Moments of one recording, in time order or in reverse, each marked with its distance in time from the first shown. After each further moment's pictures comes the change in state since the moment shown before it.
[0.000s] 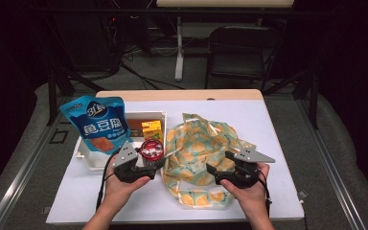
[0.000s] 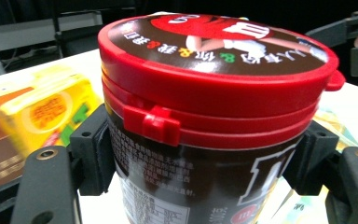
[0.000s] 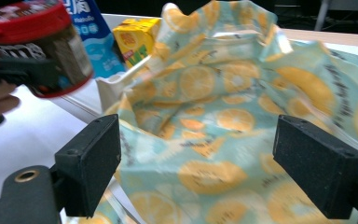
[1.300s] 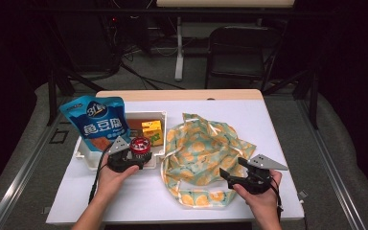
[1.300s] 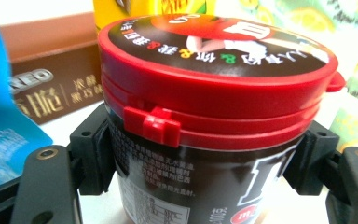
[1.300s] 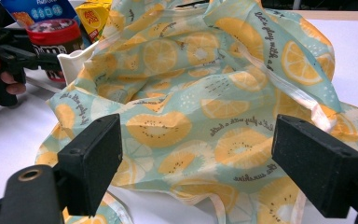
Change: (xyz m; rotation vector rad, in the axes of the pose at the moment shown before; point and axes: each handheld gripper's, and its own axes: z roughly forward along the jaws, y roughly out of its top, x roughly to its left) left arm 0.072 -0.050 0.034 0.143 0.054 -0.080; right arm -0.025 -0.026 -0.016 0.022 -0.064 0.041
